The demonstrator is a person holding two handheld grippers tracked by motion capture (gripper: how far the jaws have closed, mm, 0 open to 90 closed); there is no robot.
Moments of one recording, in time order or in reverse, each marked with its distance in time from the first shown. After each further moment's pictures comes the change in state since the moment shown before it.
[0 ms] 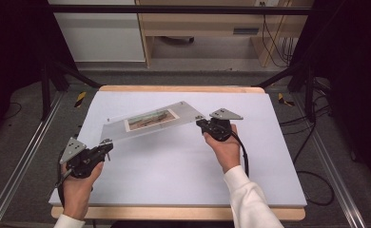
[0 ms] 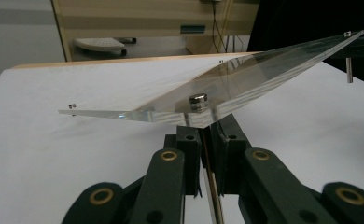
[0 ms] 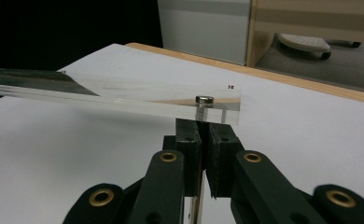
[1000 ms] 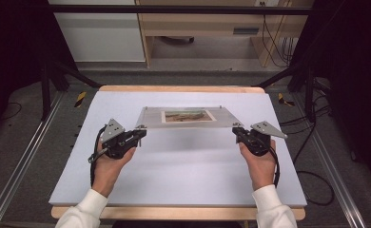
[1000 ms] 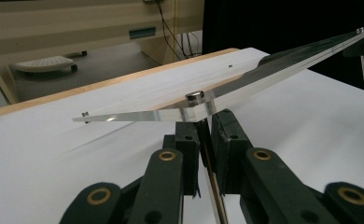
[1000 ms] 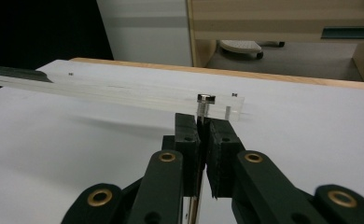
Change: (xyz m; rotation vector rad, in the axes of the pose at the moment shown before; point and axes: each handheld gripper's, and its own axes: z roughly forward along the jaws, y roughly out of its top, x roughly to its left) left arm -0.048 0.035 0.074 0.017 -0.181 0.145; right arm -0.046 -0.029 -0.092 -0.064 -0.200 0.094
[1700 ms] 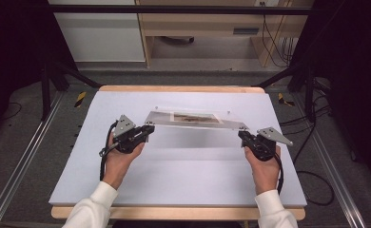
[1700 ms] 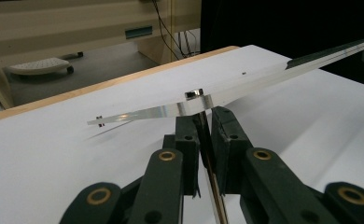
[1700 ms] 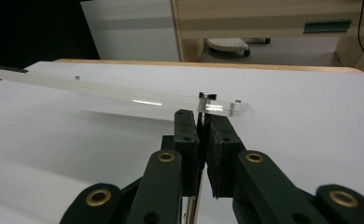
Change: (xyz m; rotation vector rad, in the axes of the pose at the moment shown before) left arm 0.002 -0.003 0.031 0.007 -0.003 0.014; right arm -0.014 -0.019 -0.006 -0.013 -0.046 0.037
